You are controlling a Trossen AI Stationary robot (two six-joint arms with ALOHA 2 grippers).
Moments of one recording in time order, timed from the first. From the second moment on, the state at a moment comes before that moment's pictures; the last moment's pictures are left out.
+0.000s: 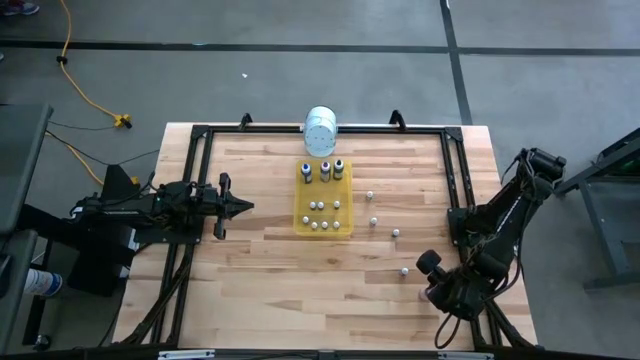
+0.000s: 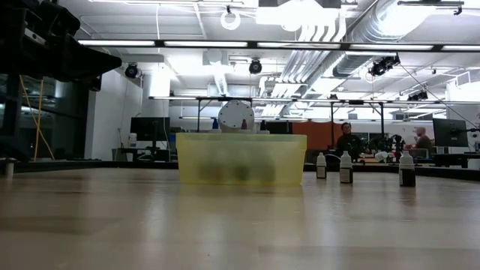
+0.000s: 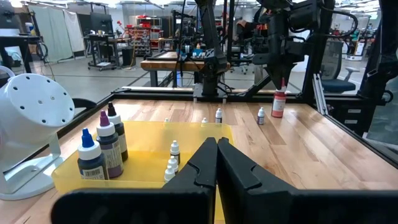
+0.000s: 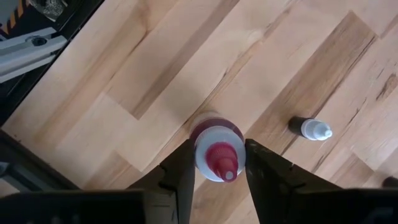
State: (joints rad) left arm 0.02 0.01 0.01 0.01 -0.01 0.00; right arm 0.98 1.31 0.88 -0.84 0.10 0.28
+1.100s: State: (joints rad) left arm 0.02 0.01 0.01 0.01 -0.01 0.00; right arm 0.82 1.31 1.43 -1.19 0.07 0.09
